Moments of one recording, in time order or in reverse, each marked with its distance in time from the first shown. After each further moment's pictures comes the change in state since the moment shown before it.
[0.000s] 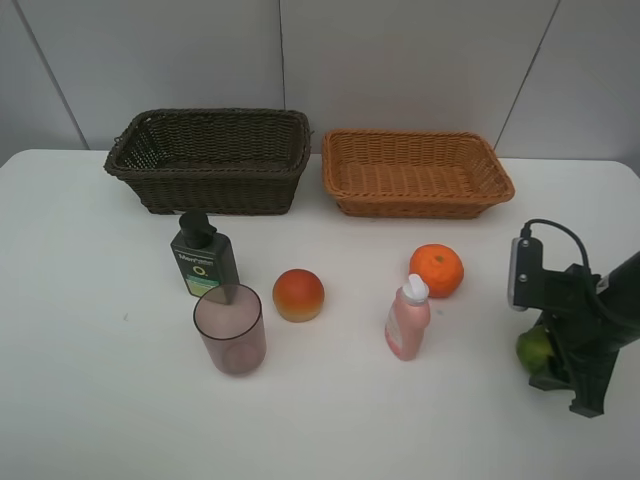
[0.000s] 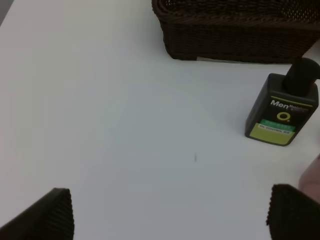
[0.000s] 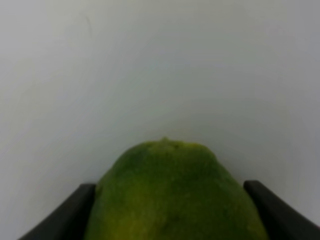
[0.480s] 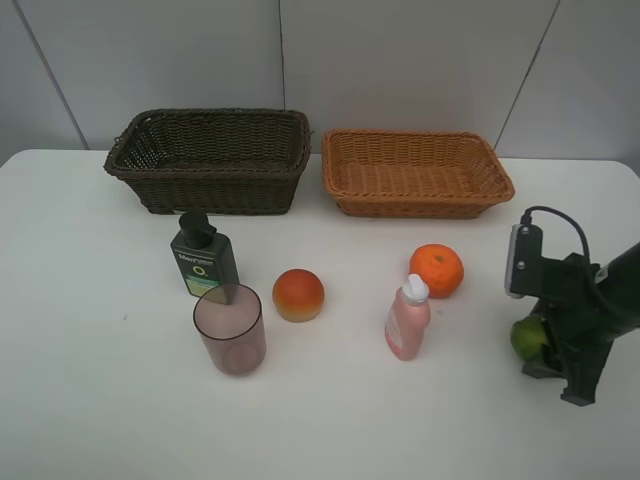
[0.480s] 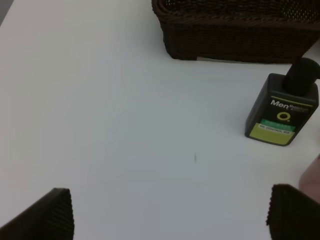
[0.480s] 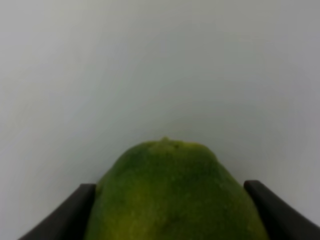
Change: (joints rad) left arm 0.000 0.000 0.000 0.000 0.000 0.000; right arm 0.030 -0.052 -0.029 0.057 0.023 0.023
